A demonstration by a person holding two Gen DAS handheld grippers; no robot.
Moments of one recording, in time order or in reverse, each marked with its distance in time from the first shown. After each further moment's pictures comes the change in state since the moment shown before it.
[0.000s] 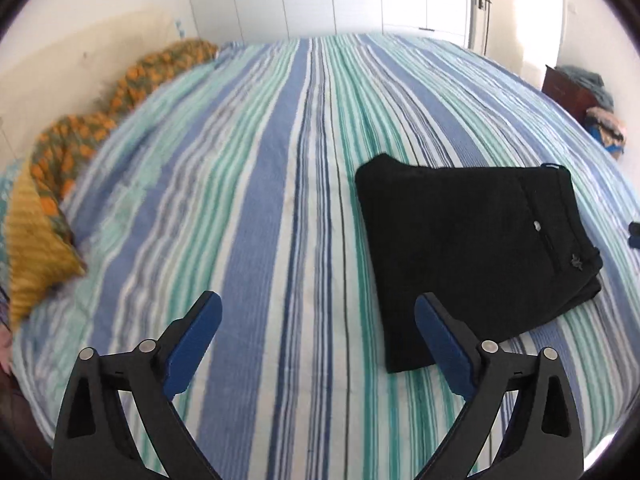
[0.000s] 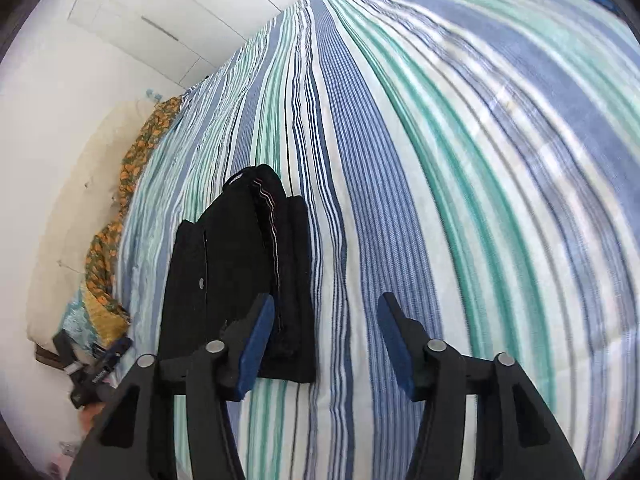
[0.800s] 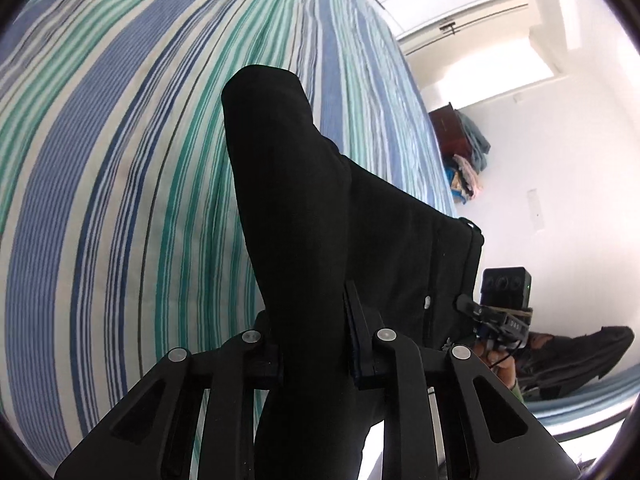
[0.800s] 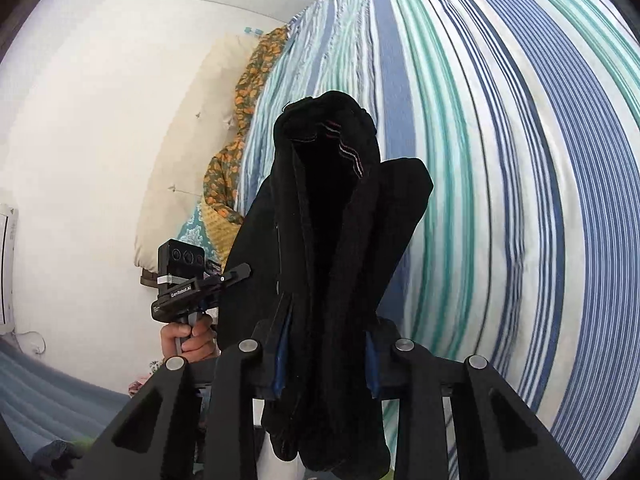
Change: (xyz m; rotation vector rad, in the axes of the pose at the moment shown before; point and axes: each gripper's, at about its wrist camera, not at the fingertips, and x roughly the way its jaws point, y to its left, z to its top) left arm 0.025 0.017 0.019 -0.446 0.366 -0.816; right arm 0.012 0.064 -0.051 -0.007 0.262 0.539
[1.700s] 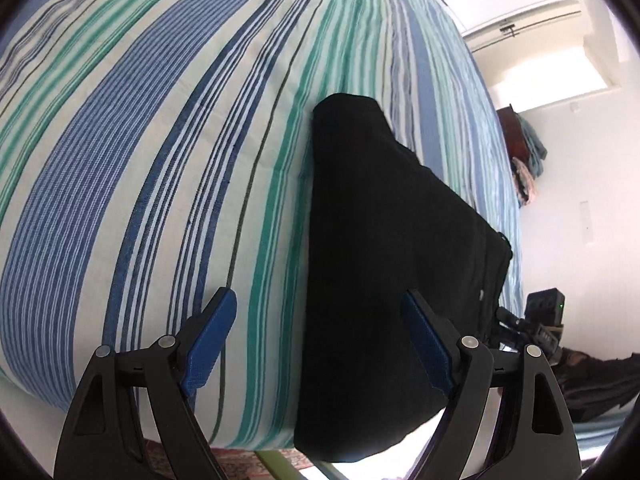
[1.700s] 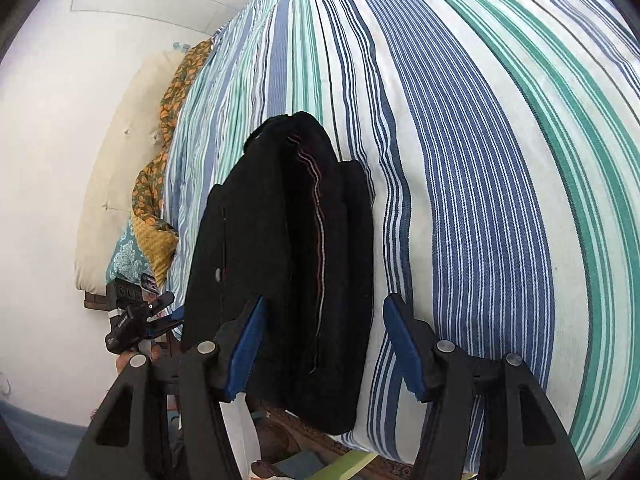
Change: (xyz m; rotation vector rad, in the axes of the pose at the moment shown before) left arm 0.009 0.086 -0.090 -0.129 0.061 0.192; right arm -0.033 -0.057 -0.075 0.126 -0.018 -0.263
